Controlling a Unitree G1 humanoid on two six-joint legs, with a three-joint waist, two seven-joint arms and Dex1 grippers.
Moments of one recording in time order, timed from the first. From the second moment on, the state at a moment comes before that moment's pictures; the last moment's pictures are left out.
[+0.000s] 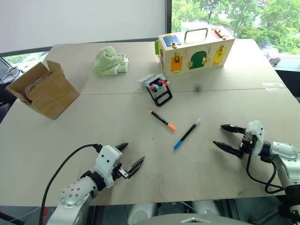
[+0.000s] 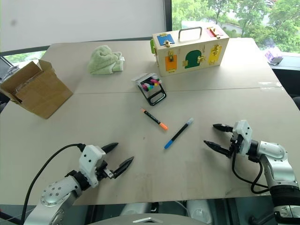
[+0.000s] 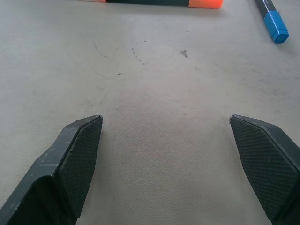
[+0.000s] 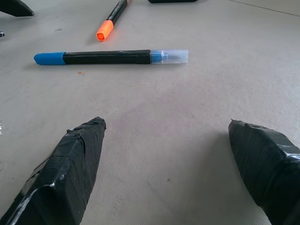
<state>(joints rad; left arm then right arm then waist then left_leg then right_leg) 0.44 0.51 0.07 -0.50 -0.27 0.21 -0.61 -0.11 -0.63 -0.10 0.24 0.40 -0.03 1.18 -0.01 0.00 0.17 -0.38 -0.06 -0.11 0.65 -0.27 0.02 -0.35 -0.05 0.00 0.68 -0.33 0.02</state>
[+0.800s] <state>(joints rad) 0.59 0.83 0.59 -0.75 -0.81 0.36 -1.09 -0.88 -0.51 0.33 0.92 0.09 -0.44 1.51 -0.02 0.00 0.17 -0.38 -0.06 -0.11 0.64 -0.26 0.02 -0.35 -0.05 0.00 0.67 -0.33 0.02</state>
